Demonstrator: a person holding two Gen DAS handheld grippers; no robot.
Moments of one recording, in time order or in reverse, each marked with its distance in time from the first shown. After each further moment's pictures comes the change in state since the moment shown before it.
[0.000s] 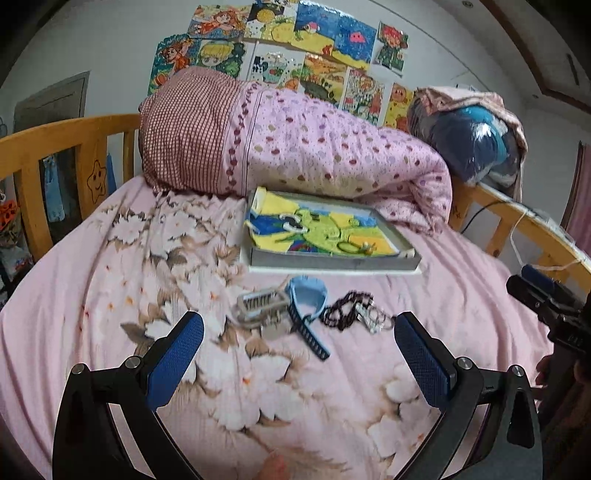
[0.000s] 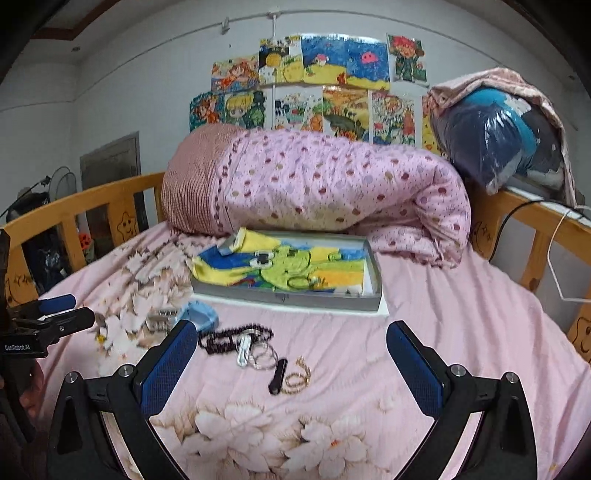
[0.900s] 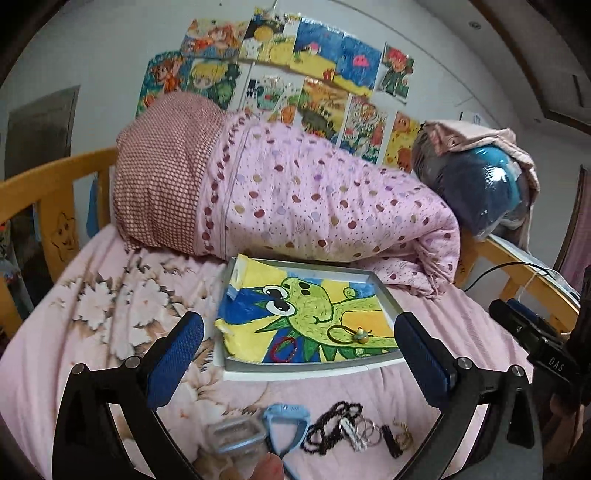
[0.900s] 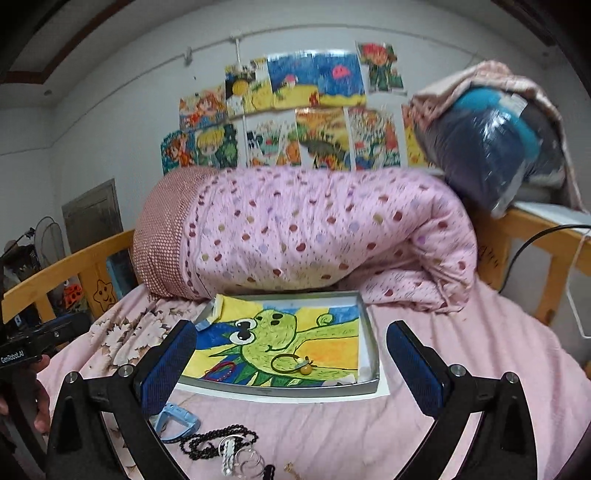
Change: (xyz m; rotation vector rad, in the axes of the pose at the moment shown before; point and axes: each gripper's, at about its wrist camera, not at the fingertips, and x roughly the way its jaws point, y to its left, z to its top) left arm 0.057 -0.002 0.120 -0.037 -0.113 -0.028; right arm 0.051 -0.039 0.095 0.123 -0.135 -0.019
